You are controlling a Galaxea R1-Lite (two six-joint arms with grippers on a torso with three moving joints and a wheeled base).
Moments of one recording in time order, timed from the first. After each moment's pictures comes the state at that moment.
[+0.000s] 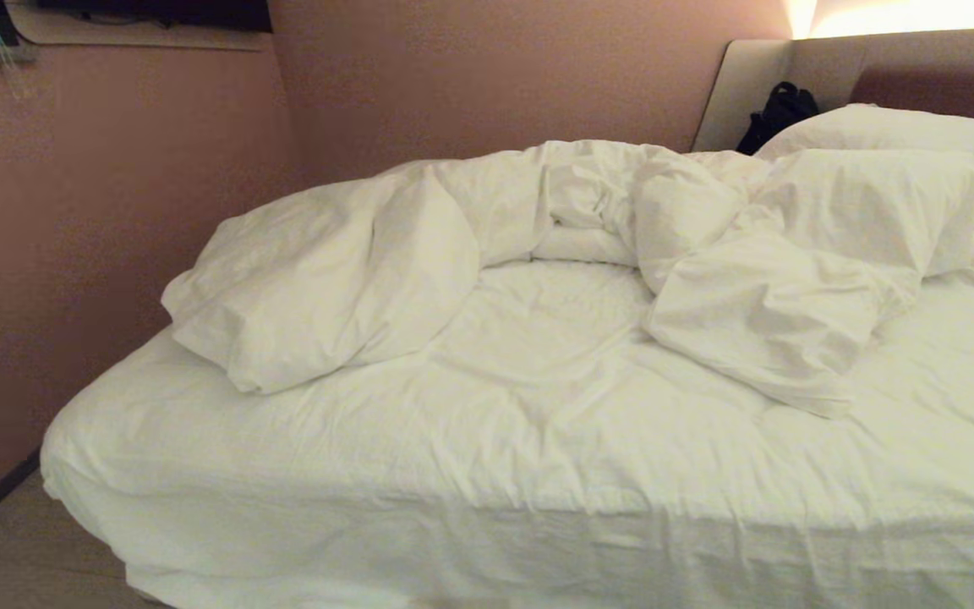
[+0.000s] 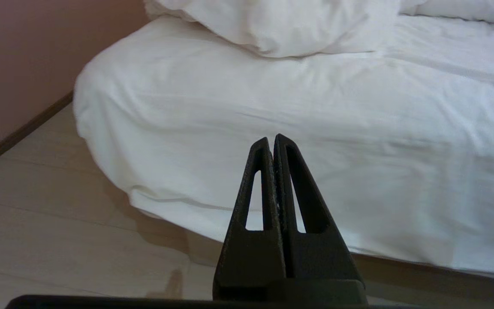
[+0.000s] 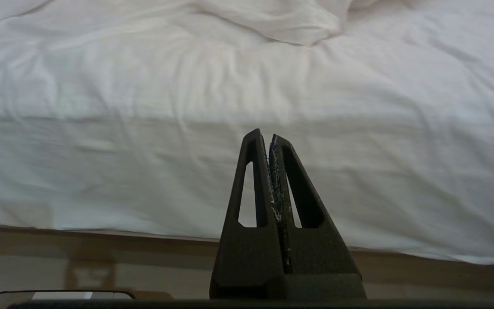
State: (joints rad) left arm 0.01 0.00 0.00 -0.04 0.04 -0.08; right arm 0.01 0.00 0.00 0.00 0.00 0.00
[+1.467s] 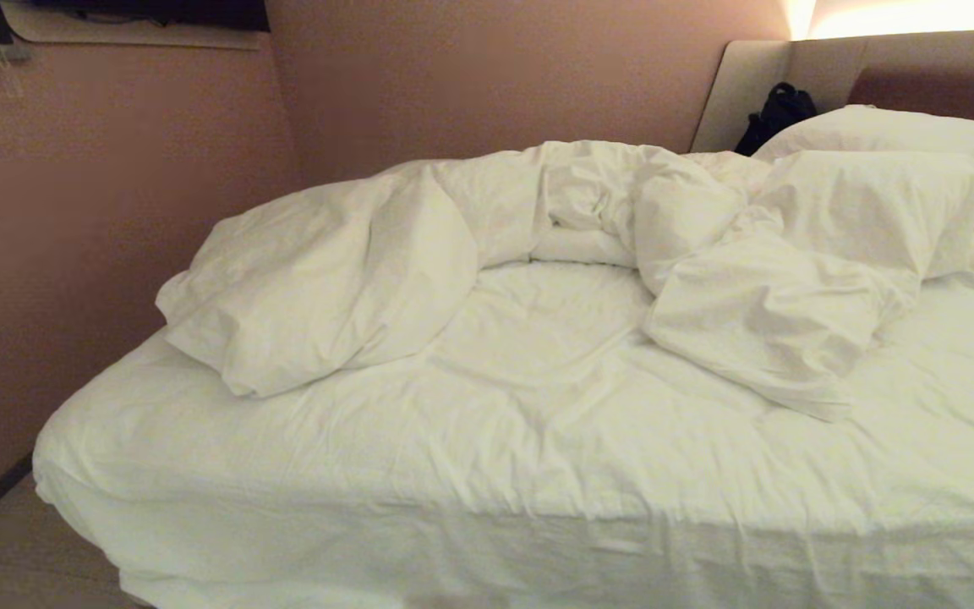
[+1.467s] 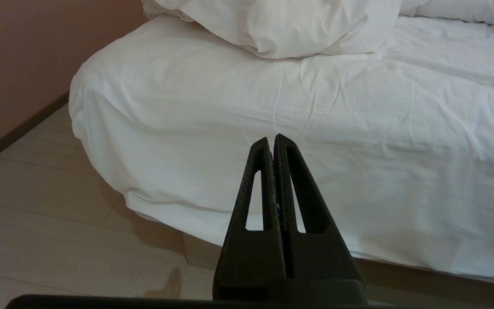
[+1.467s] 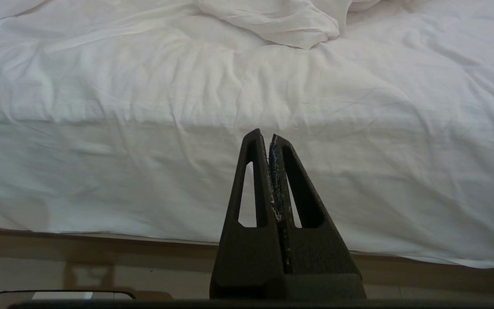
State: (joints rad) left arm 0.01 0.00 0.00 -0.04 0.04 -0.08; right arm 0.01 0.00 0.00 0.00 0.00 0.00
